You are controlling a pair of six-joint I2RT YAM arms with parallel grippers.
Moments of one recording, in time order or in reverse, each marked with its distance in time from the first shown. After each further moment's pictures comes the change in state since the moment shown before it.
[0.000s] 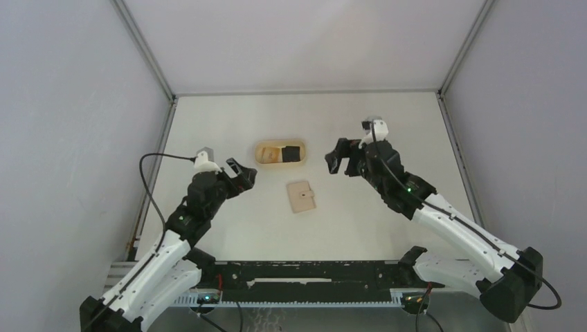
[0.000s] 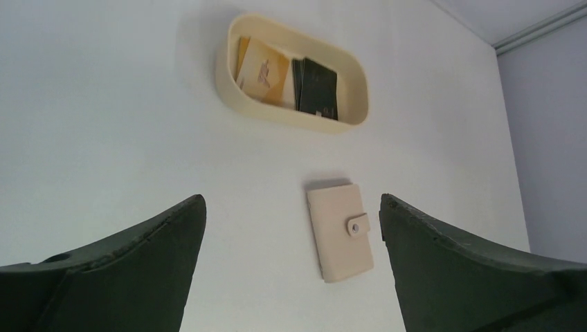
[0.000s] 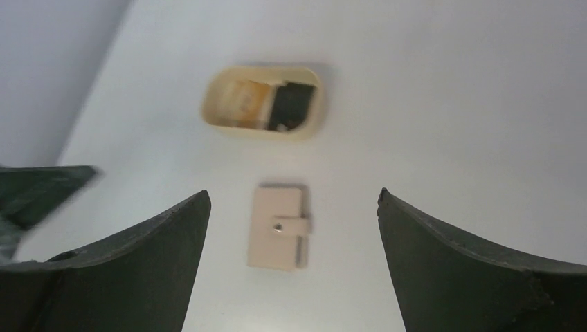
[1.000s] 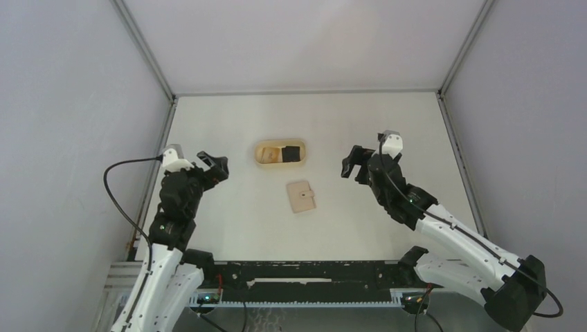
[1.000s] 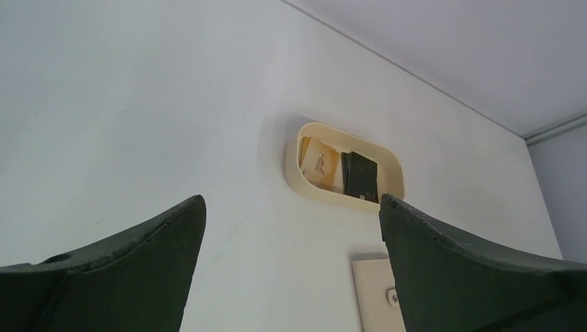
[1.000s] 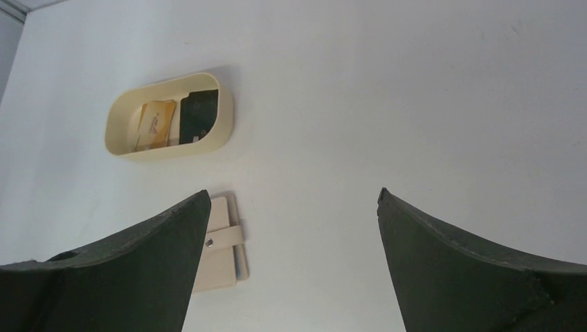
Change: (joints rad) left arm 0.286 -0.171 0.091 -0.089 0.027 0.204; right arm -0.011 -0.104 -0.218 -0.016 0.309 0.127
